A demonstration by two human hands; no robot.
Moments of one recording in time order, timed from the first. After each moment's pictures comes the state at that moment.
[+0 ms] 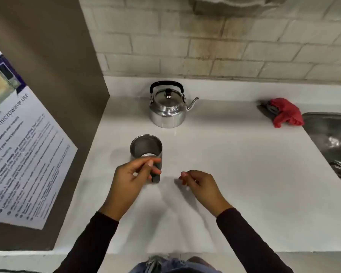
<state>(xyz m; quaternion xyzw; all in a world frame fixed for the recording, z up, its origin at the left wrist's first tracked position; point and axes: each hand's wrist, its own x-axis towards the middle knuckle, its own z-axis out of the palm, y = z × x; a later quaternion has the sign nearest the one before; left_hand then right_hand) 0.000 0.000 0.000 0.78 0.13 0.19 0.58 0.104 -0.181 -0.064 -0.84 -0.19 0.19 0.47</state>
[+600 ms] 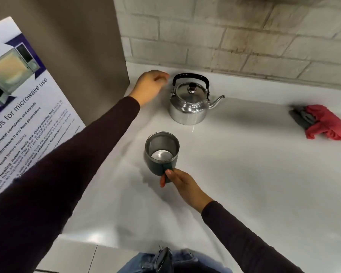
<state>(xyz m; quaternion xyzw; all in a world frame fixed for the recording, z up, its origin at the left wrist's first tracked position) 0.197 0.134 0.036 0.83 0.21 0.15 0.49 0.102 -0.104 -0.075 -0.70 -0.24 0.41 0.53</state>
